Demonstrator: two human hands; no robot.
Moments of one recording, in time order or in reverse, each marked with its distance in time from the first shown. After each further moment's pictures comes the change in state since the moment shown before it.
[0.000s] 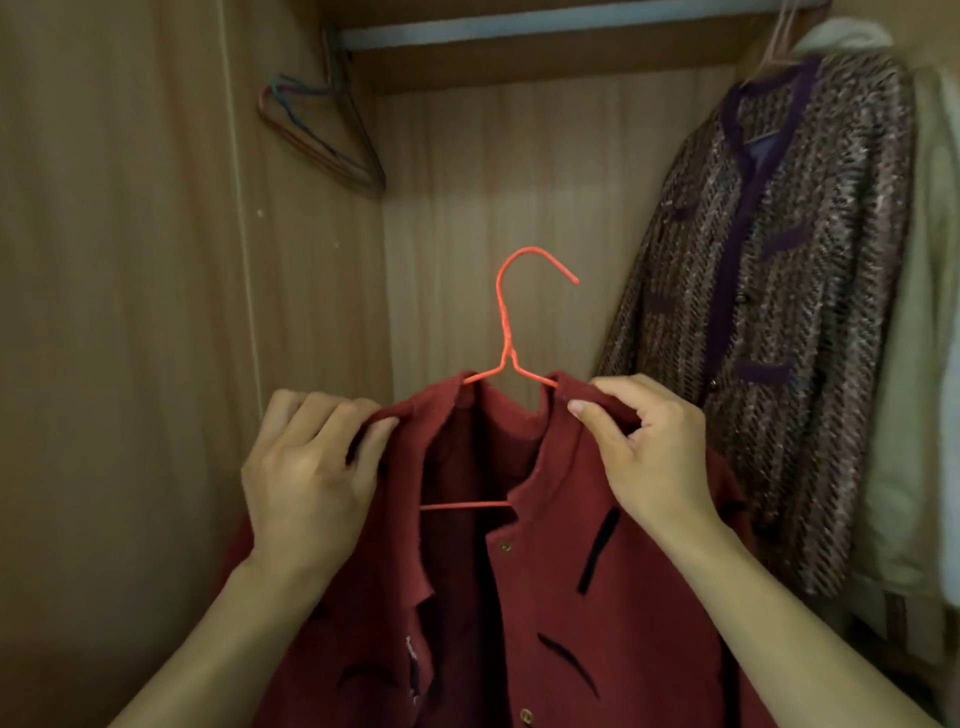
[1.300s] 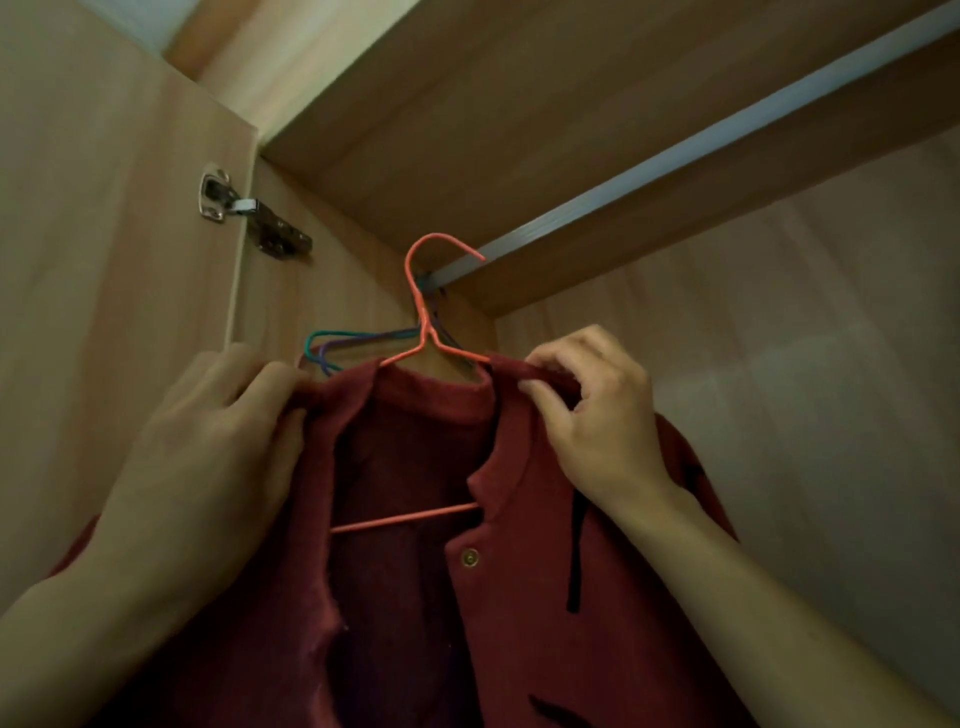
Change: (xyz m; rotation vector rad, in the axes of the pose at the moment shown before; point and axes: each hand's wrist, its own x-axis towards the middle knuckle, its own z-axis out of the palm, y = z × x) left_hand 0.254 -0.113 0.104 0.614 0.013 0.382; right_hand 0.310 0.073 0.260 0.453 0.336 -0.404
